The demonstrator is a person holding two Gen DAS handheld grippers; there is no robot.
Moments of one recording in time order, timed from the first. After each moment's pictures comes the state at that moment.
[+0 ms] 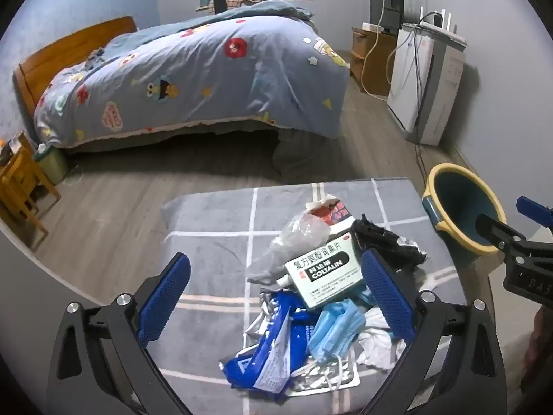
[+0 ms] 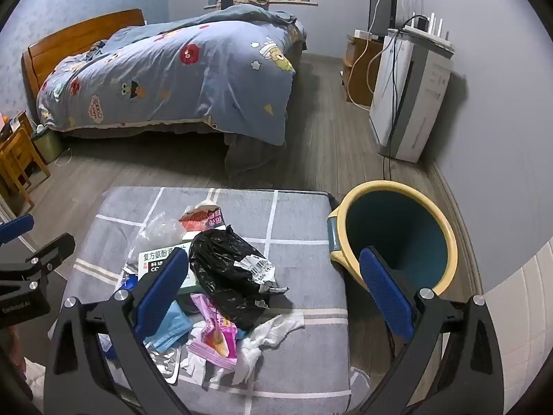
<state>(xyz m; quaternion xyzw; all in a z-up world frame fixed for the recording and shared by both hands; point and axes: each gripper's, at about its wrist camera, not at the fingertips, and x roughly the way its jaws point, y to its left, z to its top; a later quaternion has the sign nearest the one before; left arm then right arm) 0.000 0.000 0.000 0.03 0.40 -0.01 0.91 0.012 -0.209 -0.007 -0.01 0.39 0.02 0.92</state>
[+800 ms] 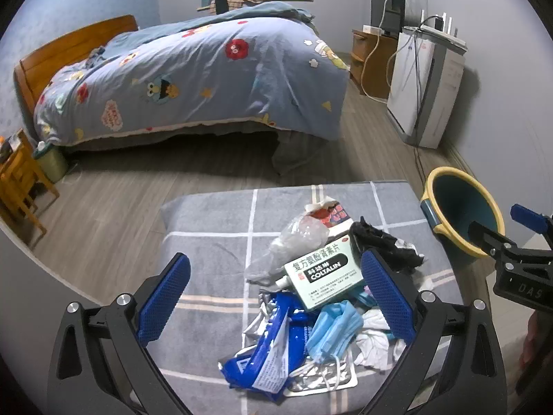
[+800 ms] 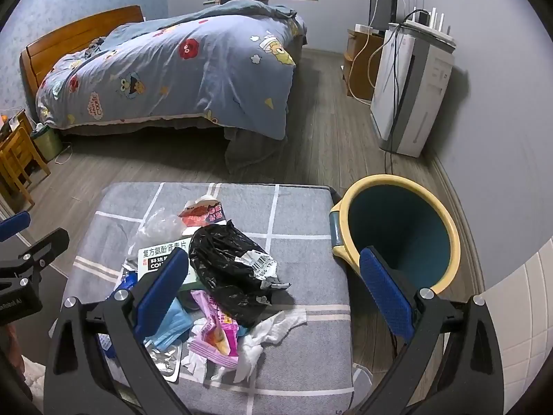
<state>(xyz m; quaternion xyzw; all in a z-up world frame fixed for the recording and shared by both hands) -0.001 -0.001 0.001 0.03 0.40 -0.01 0.92 0.015 -0.208 -0.010 -0.01 0.40 0.02 0.92</state>
